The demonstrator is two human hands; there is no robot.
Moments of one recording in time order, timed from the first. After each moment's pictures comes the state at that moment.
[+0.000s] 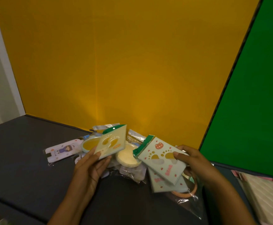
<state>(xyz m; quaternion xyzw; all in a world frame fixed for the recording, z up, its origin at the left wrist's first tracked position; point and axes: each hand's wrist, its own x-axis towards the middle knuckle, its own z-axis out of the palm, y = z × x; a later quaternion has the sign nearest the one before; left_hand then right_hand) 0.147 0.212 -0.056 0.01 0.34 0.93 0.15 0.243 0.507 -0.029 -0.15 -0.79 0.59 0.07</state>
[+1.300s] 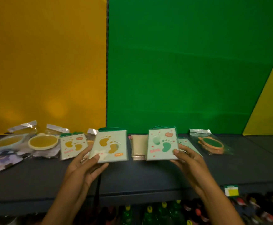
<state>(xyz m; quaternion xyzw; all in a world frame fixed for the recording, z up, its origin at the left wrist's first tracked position) 0.420 0.339 -0.014 0.15 0.42 0.86 0.27 0.606 0.573 -0.004 -0.26 -0.52 0.73 0.36</state>
